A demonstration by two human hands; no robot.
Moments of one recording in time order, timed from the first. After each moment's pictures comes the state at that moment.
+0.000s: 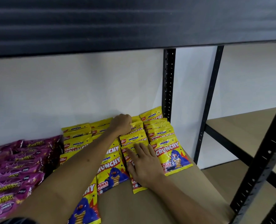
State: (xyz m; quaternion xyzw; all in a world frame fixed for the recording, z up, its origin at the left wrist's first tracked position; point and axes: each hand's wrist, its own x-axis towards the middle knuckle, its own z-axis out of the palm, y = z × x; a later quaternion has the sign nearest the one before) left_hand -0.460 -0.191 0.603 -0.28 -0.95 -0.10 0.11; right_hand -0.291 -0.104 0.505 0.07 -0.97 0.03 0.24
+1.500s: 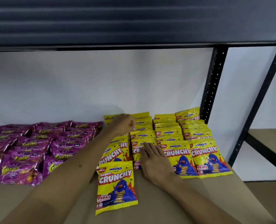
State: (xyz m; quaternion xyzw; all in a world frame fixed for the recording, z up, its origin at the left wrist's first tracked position) left_hand -0.427 -0.326 0.611 -0.26 -0.96 -0.12 0.07; right_hand -0.301 -0.171 0.497 0.13 -0.96 -0.04 0.23
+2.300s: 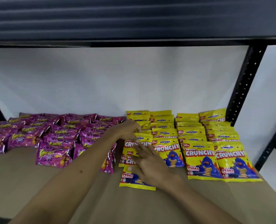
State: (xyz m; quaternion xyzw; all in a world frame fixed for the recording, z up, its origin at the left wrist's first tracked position) left_hand -0.394 -0.405 0.599 -0.24 -0.96 -0.12 -0.08; right_hand -0.286 -0.256 0.522 0.32 -0.94 0.06 0.09
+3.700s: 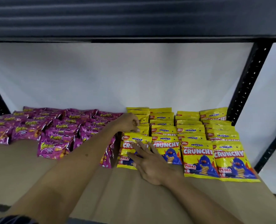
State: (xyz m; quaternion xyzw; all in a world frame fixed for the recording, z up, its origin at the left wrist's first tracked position) left_hand -0.420 -0.412 0.608 -0.22 -0.95 -0.23 -0.02; right_hand -0.303 -0.248 0.517 0.35 -0.93 0.04 0.10
